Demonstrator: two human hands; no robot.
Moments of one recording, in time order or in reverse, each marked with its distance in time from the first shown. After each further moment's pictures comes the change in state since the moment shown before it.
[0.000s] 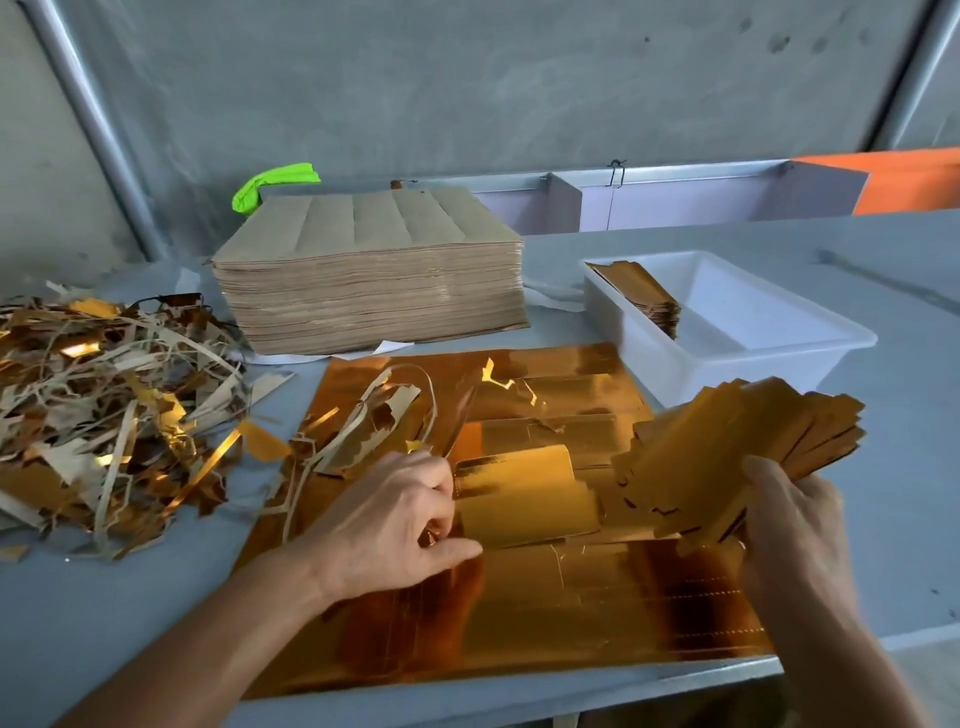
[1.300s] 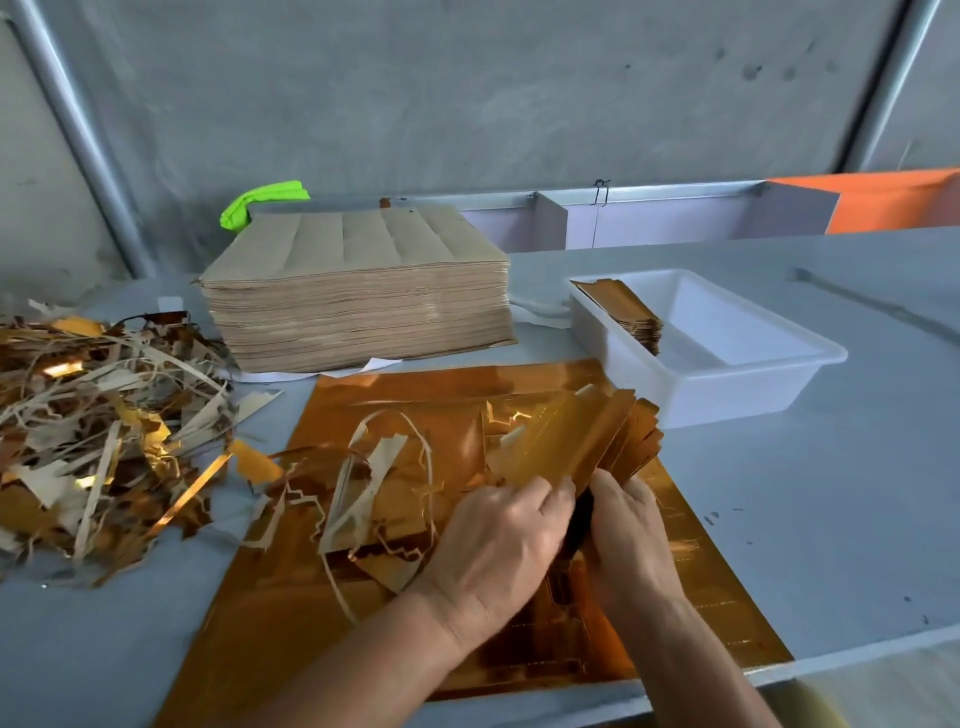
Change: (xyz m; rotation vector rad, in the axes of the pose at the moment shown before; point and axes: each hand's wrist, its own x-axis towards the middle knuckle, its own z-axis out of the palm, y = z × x) left_hand 0.046 0.082 0.022 0.140 0.381 0.138; right_hand -0.031 0.015 0.062 0.191 -0.383 0.113
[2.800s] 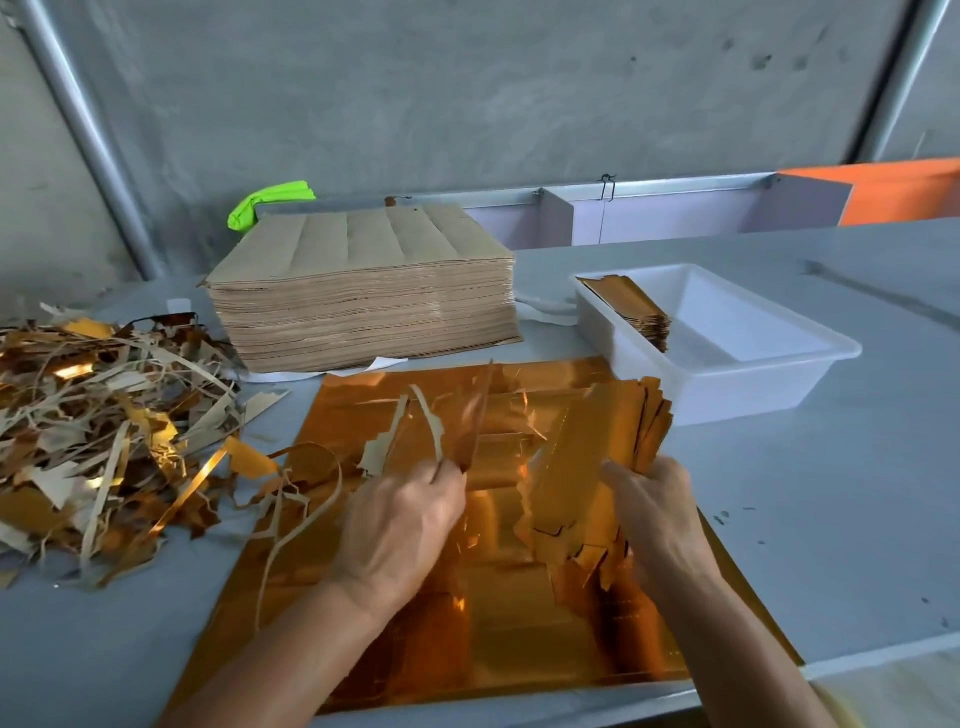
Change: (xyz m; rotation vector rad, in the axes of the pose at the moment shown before) left_hand -0.031 -0.056 -0.017 0.243 -0.064 -0.218; right_hand 0.020 -0.011 -0.011 -0.340 0.105 -0.067
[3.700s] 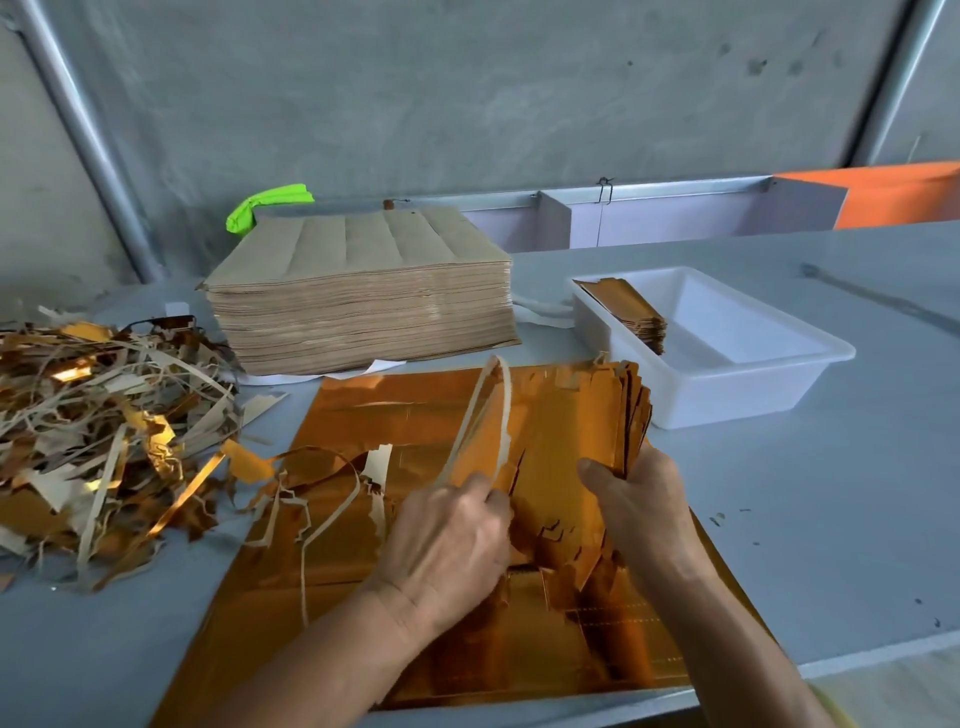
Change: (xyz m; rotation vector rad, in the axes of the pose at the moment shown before) left_hand 0.007 0.038 -0.011 -0.001 -0.078 0.049; right_hand -0.002 -0.004 0.001 -0.150 -0.034 -0.172
